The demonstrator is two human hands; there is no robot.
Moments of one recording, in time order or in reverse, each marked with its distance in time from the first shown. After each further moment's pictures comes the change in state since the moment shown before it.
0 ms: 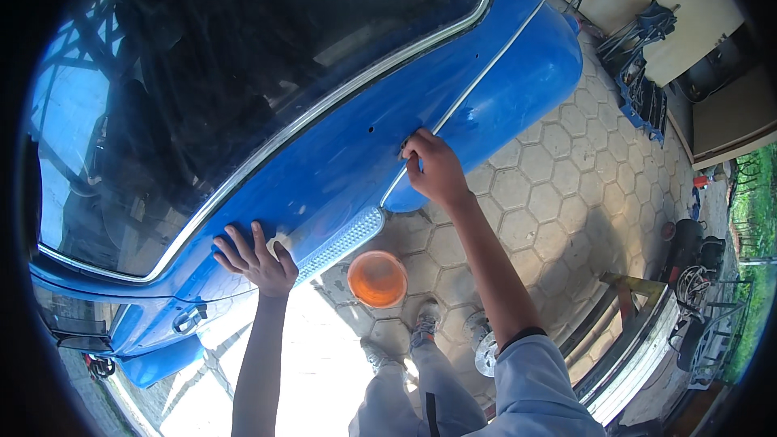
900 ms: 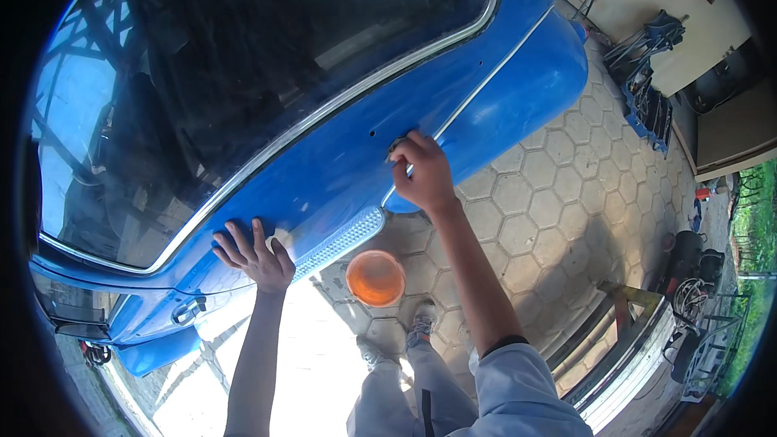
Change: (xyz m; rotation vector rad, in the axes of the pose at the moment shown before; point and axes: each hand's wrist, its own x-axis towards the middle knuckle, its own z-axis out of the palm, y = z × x) left_hand 0.003 0.003 0.001 -0.063 0.028 -0.021; right_hand 0.011 -0.020 0.002 0.002 0.170 -0.127
